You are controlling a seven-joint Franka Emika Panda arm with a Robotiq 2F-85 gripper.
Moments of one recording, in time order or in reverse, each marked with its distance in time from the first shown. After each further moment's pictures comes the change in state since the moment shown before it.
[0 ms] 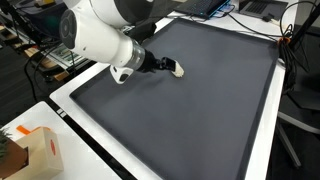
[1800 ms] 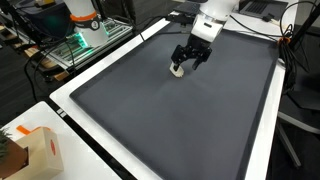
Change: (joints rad) arm 0.387 0.178 0.017 0.417 -1.221 -0.067 0.697
